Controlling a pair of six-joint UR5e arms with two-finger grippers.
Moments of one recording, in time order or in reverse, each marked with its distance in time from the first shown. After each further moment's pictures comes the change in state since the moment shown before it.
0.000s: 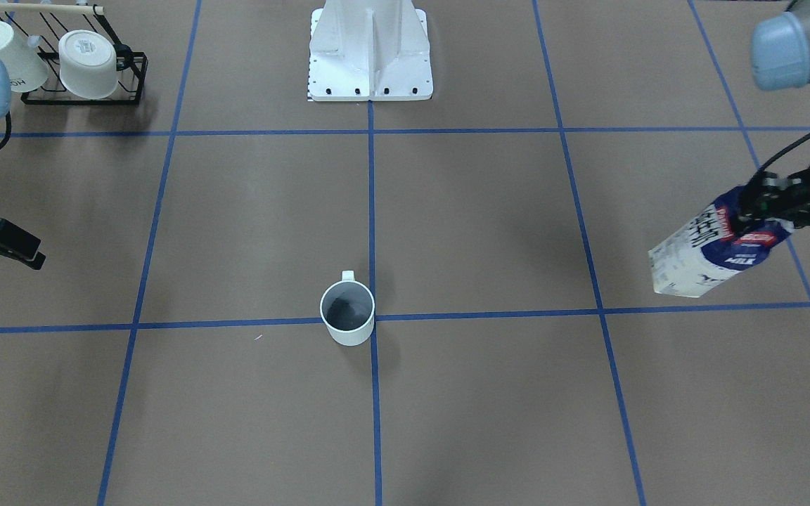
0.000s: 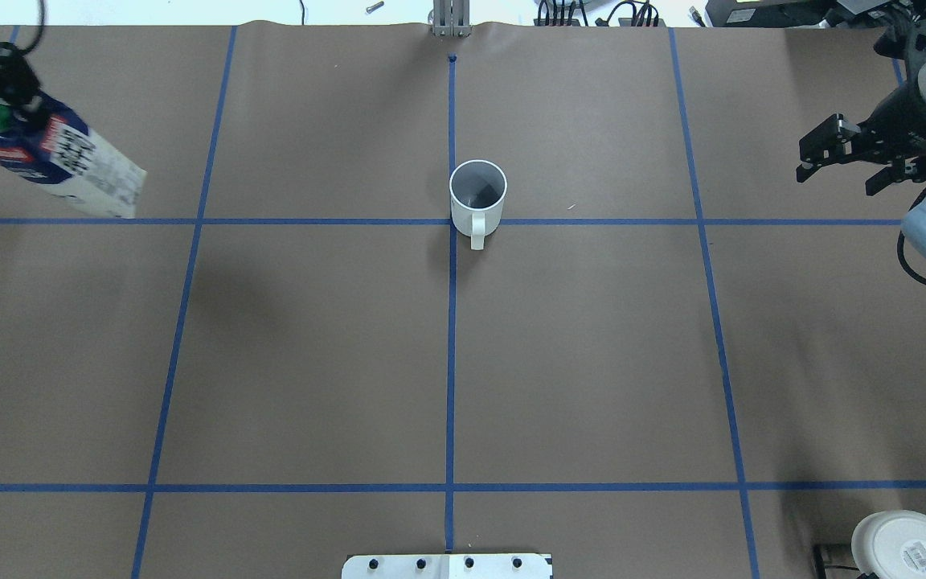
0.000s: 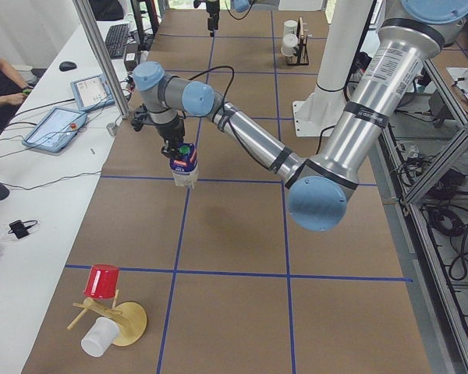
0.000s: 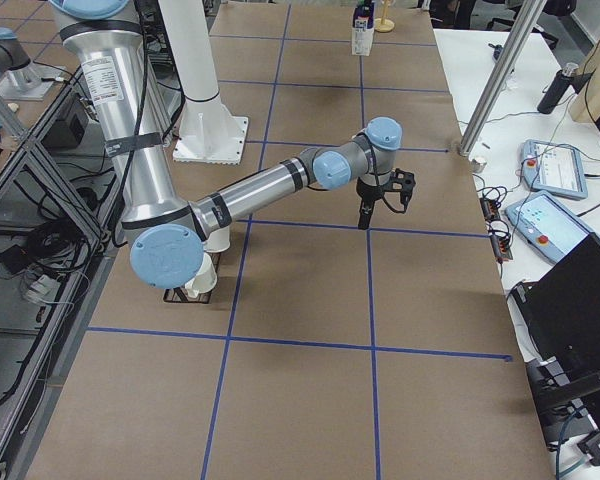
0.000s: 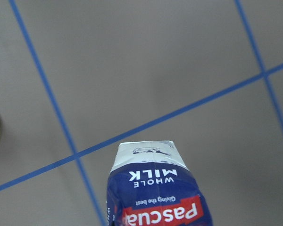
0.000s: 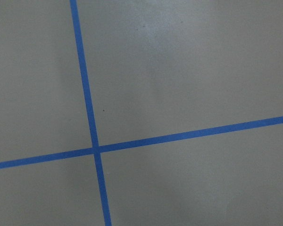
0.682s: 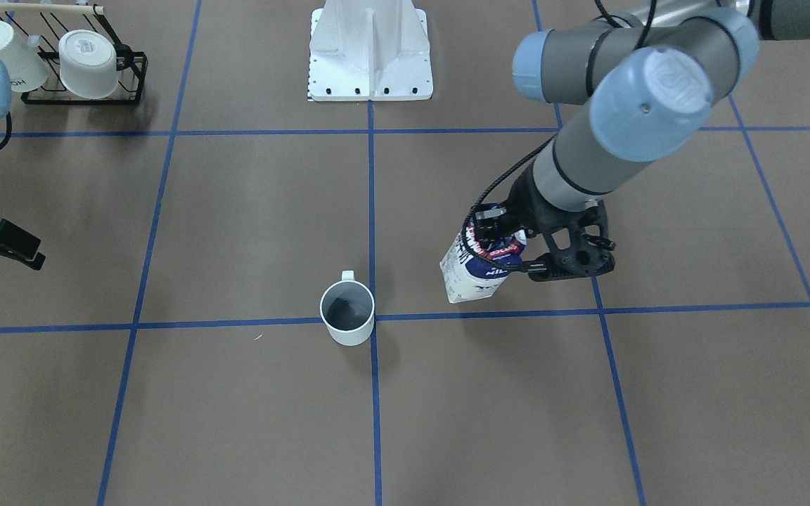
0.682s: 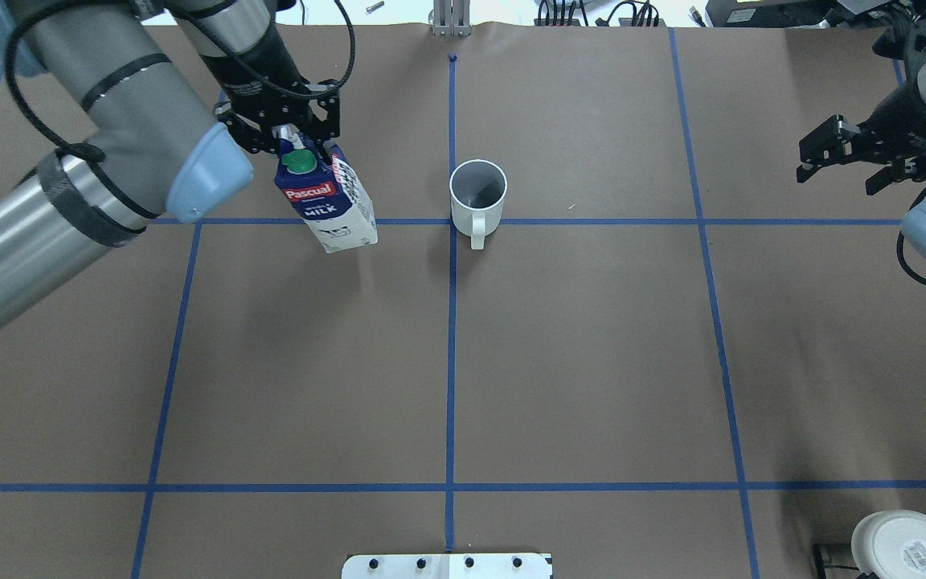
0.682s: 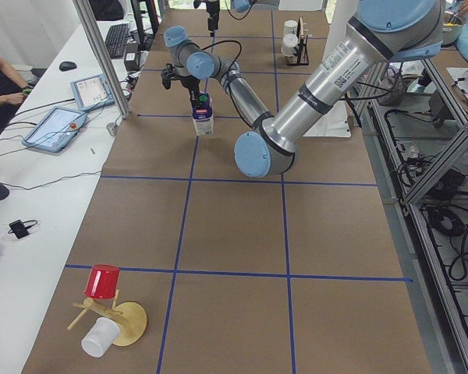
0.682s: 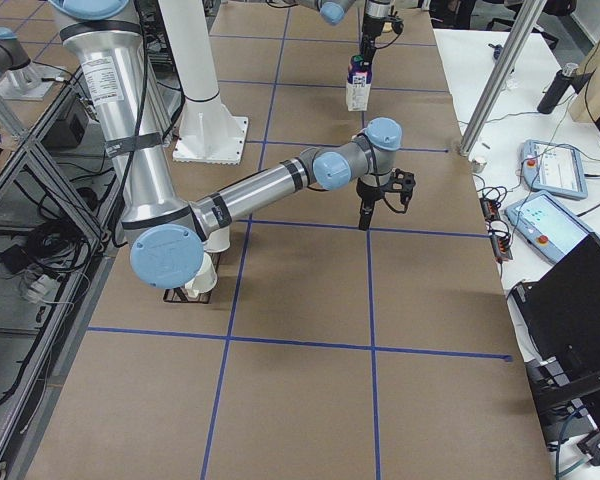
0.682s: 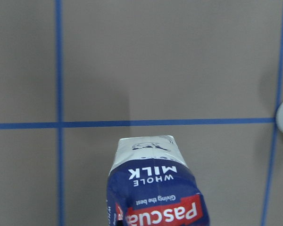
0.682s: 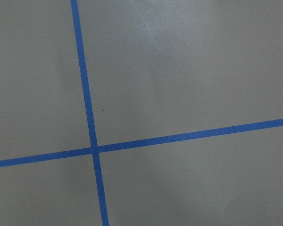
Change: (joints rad) left arm 0.313 -0.331 0.215 -0.226 0.088 -0.710; right arm -0.001 0.001 -0.002 0.000 -0.003 -0.017
